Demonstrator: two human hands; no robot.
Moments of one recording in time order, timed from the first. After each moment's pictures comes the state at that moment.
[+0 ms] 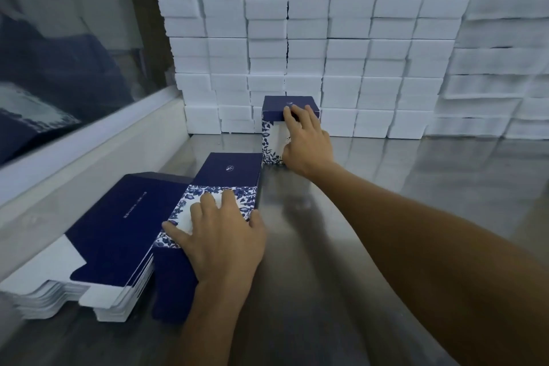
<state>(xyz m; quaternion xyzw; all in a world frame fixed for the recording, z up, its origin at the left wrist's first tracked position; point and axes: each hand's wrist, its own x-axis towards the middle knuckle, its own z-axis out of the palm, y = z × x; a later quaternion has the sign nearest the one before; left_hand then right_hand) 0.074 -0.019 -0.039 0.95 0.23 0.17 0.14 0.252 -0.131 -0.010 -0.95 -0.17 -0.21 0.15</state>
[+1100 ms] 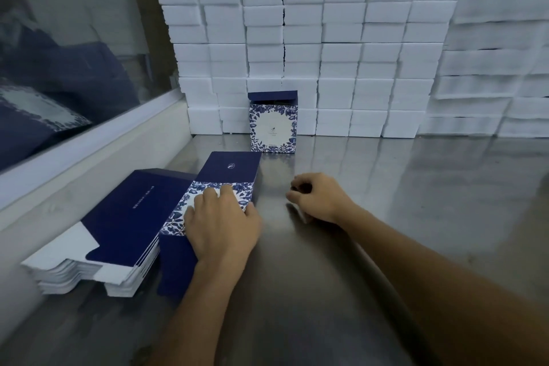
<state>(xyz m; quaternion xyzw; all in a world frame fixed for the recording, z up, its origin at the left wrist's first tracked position) 0.070 -0.021 -0.035 0.95 0.21 0.19 0.13 0.179 -0.179 -0.052 -0.93 -0.17 -0.02 0.34</state>
